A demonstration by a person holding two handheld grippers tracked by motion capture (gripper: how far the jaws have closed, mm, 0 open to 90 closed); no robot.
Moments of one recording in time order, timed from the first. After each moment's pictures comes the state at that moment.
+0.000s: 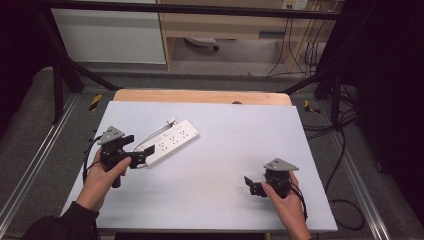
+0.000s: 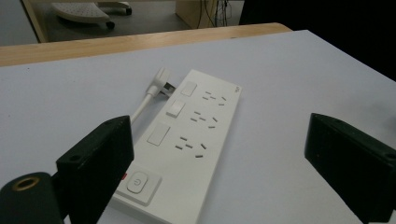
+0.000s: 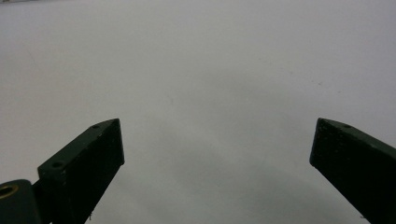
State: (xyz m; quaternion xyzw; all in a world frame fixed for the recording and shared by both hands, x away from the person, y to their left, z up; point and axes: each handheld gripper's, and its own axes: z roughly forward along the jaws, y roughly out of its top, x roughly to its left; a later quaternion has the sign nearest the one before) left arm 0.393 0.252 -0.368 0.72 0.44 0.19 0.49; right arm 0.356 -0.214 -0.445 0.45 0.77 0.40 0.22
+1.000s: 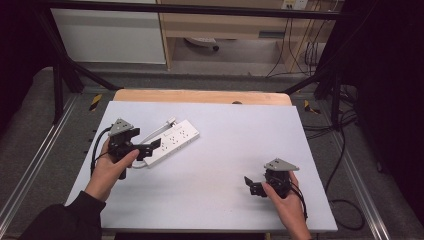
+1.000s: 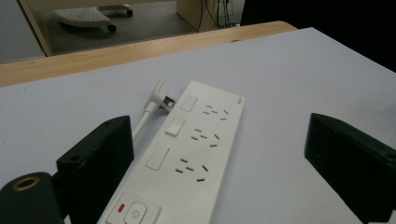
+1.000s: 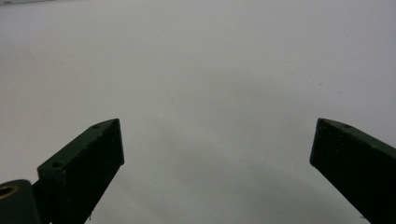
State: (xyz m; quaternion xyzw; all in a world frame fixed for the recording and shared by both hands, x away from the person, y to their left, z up) left arm 0.413 0.236 -0.359 0.74 0.44 0.21 0.48; right arm 0.355 -0.214 -0.445 0.45 0.77 0.40 0.21
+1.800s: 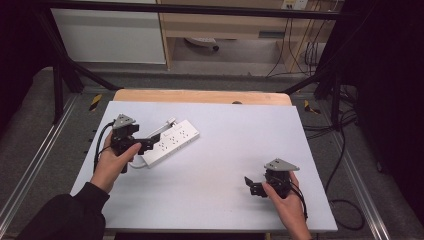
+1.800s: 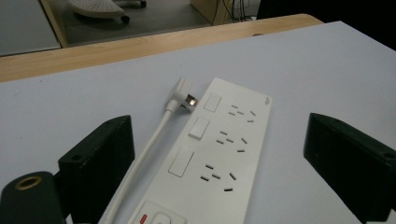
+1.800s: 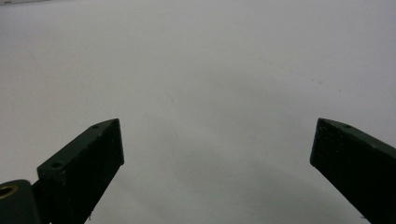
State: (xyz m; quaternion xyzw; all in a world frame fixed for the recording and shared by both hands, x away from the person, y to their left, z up) left arm 0.437 0.239 -0.368 0.74 0.46 0.21 0.45; right arm 0.355 -0.214 -0.445 0.45 0.77 0.40 0.21
